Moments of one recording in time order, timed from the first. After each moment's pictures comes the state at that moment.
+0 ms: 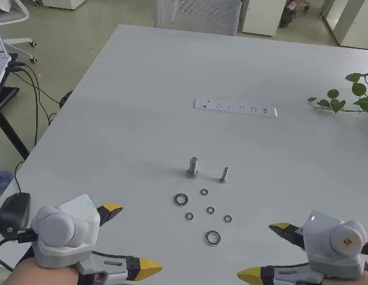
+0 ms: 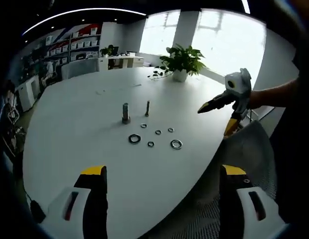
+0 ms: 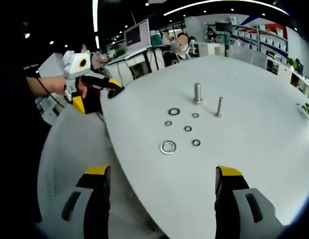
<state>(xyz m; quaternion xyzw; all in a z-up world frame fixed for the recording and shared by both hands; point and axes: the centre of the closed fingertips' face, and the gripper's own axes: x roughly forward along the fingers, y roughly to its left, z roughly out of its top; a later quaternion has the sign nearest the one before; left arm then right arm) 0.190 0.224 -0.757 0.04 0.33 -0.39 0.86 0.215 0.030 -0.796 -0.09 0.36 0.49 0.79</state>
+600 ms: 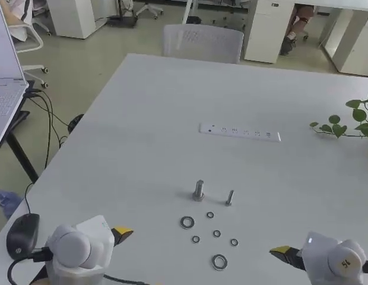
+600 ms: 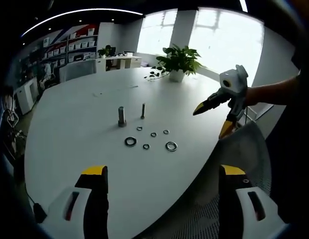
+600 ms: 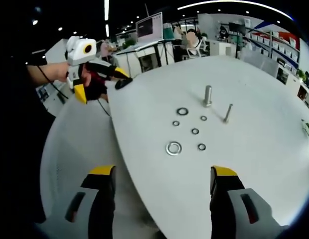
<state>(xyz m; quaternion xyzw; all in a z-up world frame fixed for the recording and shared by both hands) 0.190 0.225 -0.749 0.03 0.32 -0.38 0.87 0.214 0.040 -0.789 -0.15 0.37 0.51 0.76</state>
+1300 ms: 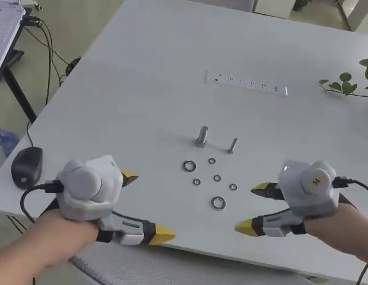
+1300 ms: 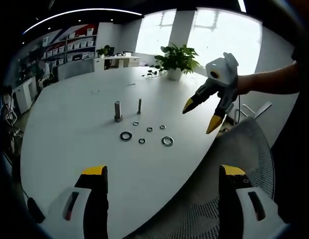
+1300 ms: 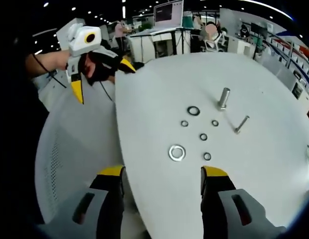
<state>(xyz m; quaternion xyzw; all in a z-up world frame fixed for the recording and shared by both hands) 0.178 0.222 -0.766 0.03 0.32 -0.39 0.86 0.222 0.063 -0.801 -0.24 0.39 0.55 0.70</state>
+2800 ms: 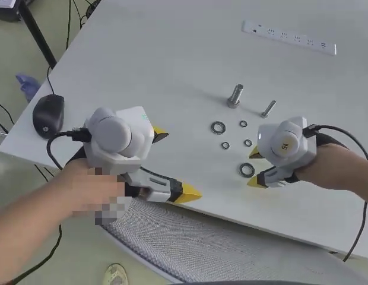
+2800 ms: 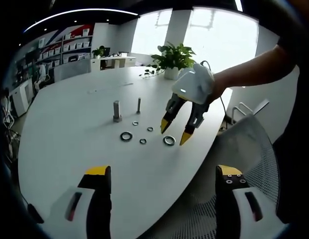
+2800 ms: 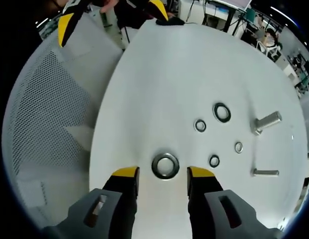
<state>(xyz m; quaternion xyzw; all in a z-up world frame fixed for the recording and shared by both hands) 0.187 0.223 -0.772 0.03 0.32 -0.41 0.86 0.249 0.095 -0.874 -0.45 0.38 0.61 0.53</state>
